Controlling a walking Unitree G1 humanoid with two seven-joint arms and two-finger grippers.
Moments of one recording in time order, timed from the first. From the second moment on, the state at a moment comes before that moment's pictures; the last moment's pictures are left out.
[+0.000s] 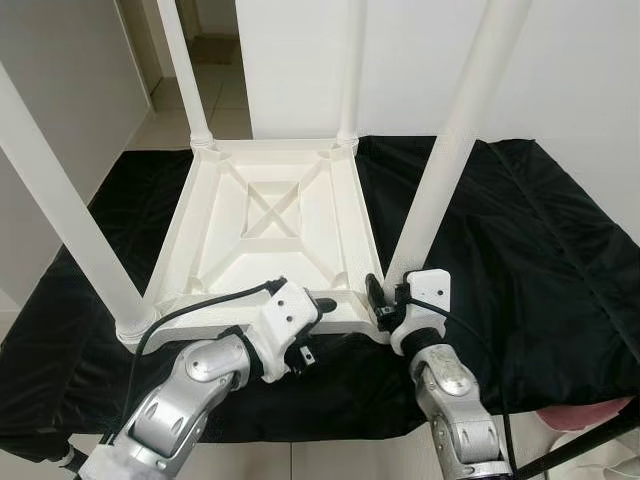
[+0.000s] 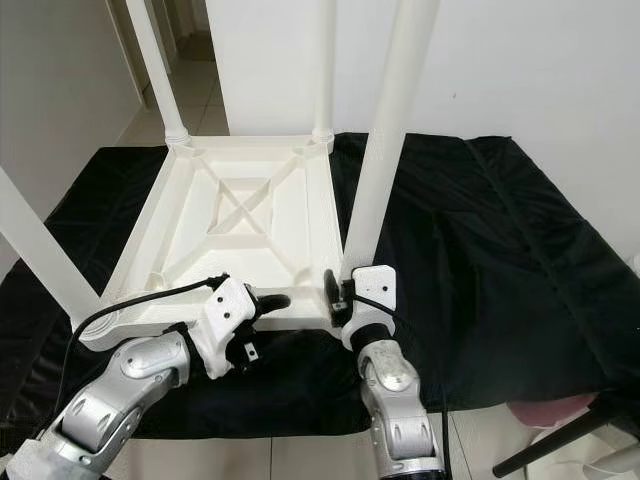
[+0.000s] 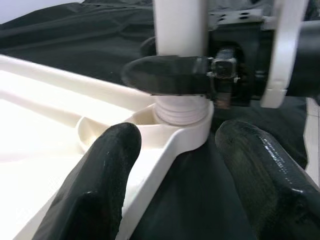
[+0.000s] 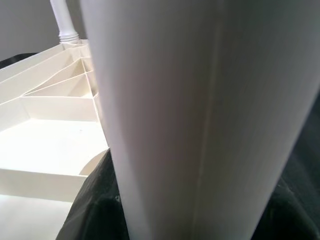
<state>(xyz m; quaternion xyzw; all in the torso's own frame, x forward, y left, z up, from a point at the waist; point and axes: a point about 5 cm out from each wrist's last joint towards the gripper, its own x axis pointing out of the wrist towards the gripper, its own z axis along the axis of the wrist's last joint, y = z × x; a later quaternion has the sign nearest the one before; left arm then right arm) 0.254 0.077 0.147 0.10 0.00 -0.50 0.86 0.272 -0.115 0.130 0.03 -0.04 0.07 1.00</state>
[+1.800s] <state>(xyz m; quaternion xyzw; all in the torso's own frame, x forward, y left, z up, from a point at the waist) 0.253 0.083 0.152 0.11 -0.01 -0.49 0.87 0.265 -0.121 0.134 0.01 -0.06 0.12 0.99</state>
